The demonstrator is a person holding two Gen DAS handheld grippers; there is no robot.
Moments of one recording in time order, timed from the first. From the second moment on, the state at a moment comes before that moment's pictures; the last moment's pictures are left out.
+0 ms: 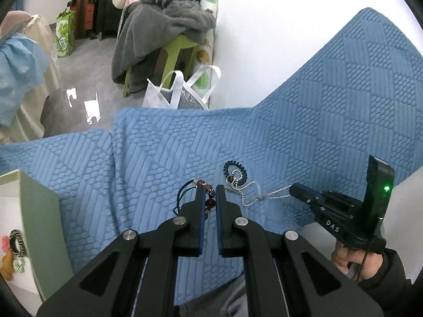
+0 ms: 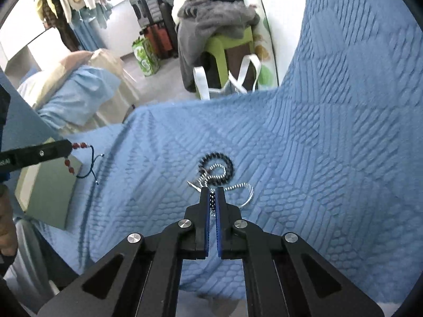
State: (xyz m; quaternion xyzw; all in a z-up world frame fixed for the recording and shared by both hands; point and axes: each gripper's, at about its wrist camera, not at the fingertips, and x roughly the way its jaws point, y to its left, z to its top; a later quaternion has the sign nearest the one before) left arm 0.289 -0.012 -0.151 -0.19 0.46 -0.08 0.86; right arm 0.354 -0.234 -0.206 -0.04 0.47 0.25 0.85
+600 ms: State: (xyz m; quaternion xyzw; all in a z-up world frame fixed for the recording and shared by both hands) left arm 0.233 0.007 -0.059 -0.19 0.41 -0.06 0.89; right arm 0.309 -0.198 -0.072 -0.02 0.37 0.28 0.89
